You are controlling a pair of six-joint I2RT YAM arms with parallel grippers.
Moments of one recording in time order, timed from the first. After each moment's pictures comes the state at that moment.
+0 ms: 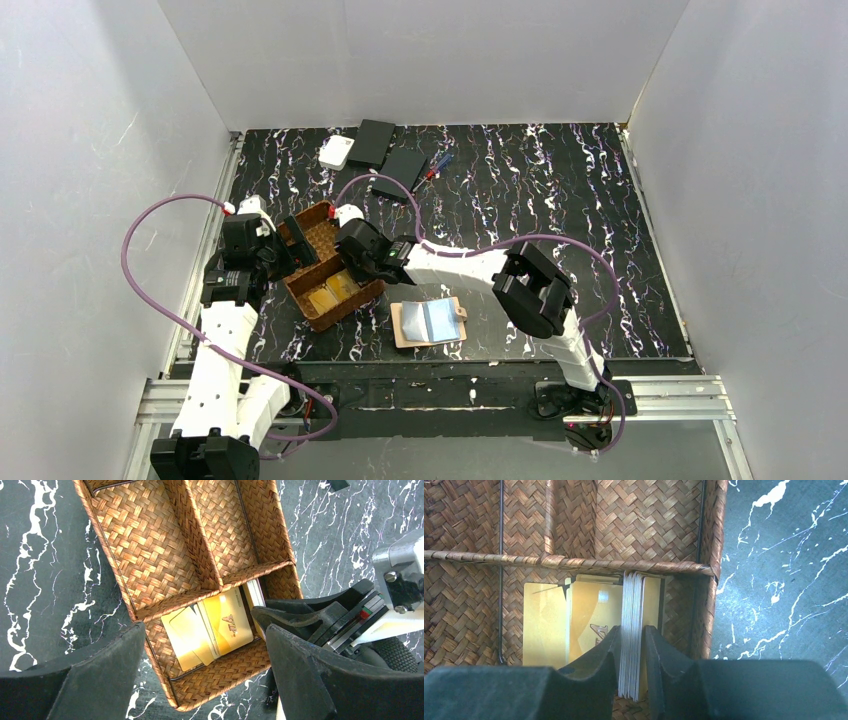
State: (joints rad) left arm 0.04 0.86 0.82 -0.71 0.05 -0.38; right arm 1.15 2.15 1.68 -0.27 0.19 0.39
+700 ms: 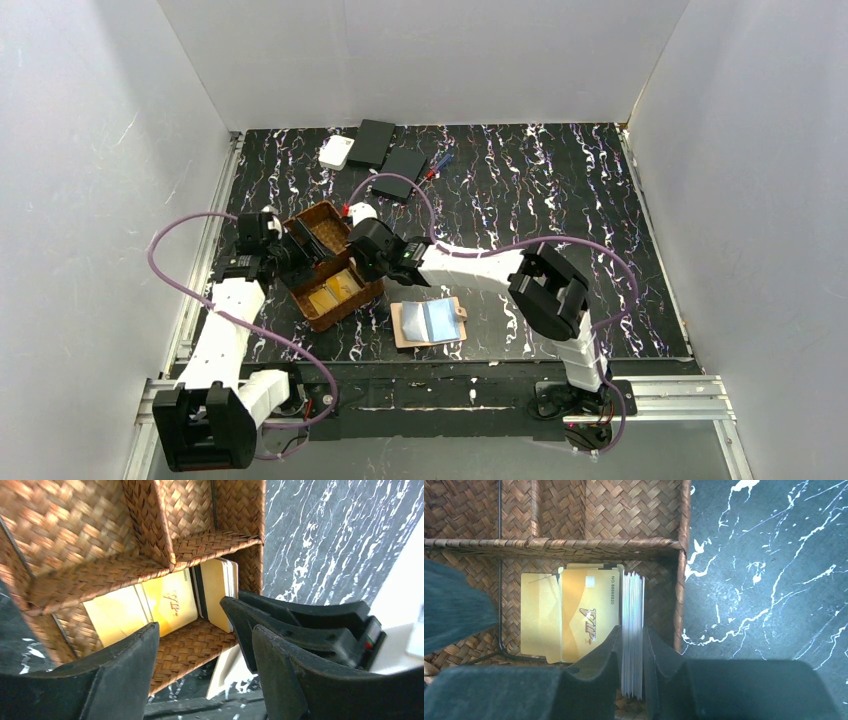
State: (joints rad) left arm 0.04 1.01 0.77 -0.67 0.29 -0.66; right arm 1.13 2.05 1.55 -0.22 0.19 0.41
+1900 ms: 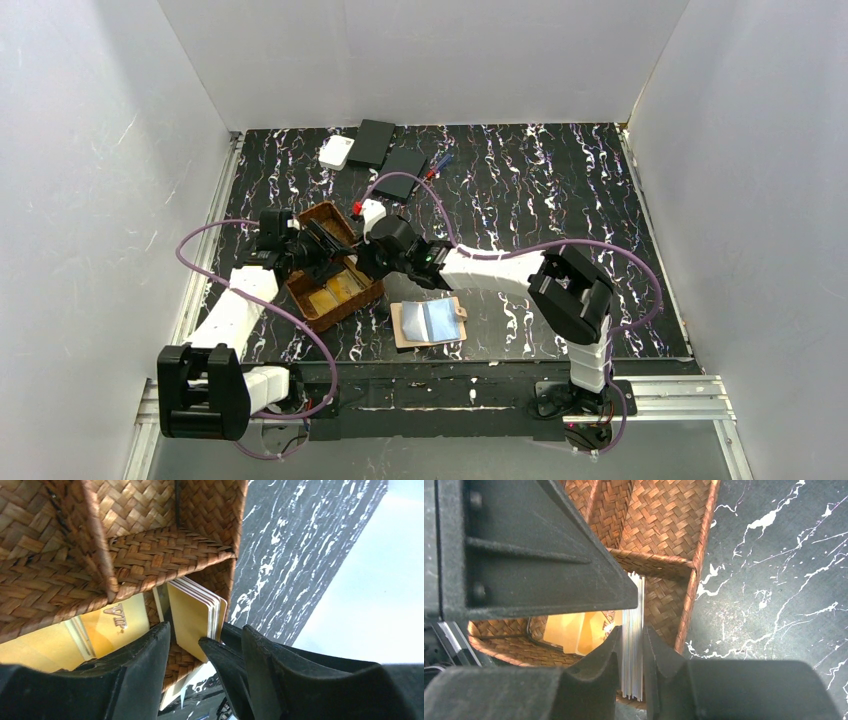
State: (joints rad) left arm -0.05 1.17 0.70 -0.42 0.39 -0.92; right arm 1.09 1.92 1.34 0.06 0.04 0.33
